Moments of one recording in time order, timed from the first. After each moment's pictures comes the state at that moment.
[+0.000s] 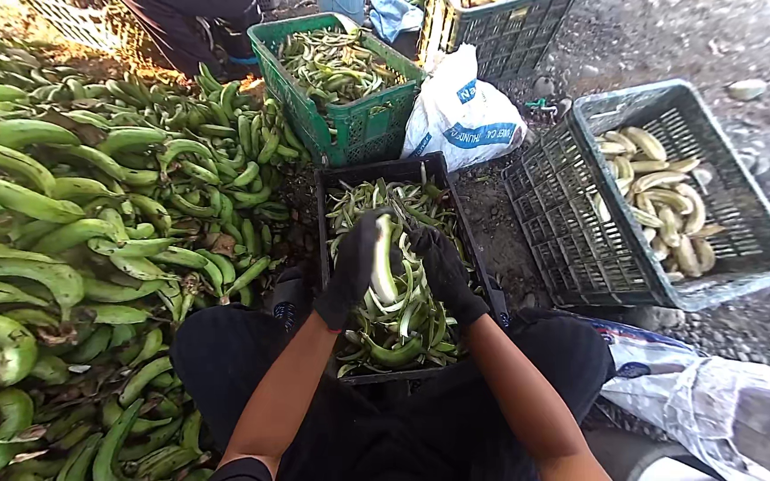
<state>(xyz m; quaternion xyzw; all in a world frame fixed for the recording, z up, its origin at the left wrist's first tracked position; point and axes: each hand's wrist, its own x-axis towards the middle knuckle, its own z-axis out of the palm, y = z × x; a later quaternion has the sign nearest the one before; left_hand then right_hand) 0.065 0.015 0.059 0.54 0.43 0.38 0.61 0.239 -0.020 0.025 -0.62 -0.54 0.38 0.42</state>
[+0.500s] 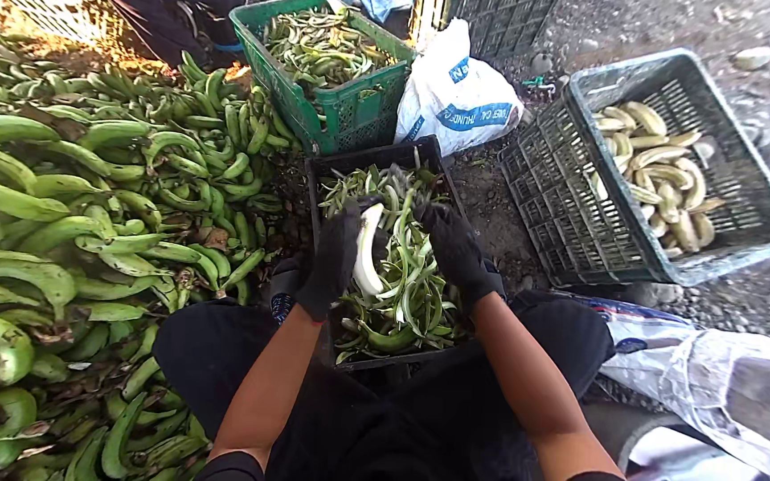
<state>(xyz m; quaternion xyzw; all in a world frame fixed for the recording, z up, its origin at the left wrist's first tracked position) 0.057 0.017 0.054 0.56 0.46 0.38 0.57 0.263 -0.005 0.025 -0.69 -0.51 0.34 0.39</state>
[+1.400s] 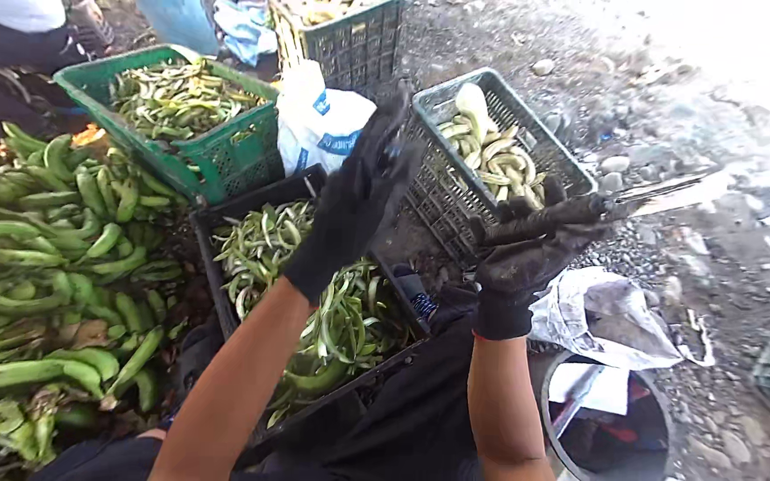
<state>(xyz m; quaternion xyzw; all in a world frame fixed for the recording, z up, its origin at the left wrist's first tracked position) 0.243 0.020 0.153 0.78 0.15 0.38 0.47 0.404 -0.108 0.103 -0.42 -0.16 0.11 0.89</state>
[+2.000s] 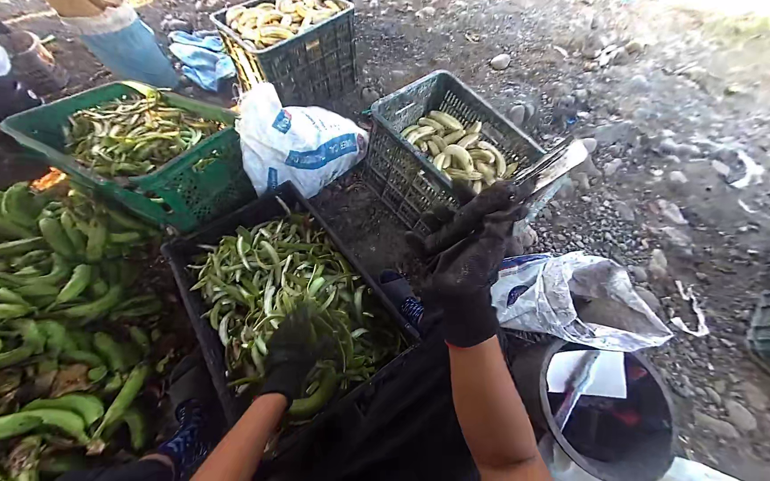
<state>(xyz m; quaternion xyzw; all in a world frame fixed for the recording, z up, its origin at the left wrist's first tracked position) 0.128 -0.025 -0.089 0.85 0.50 -0.11 0.13 0.382 -0.115 0.095 -0.44 -0.13 0.30 0.84</state>
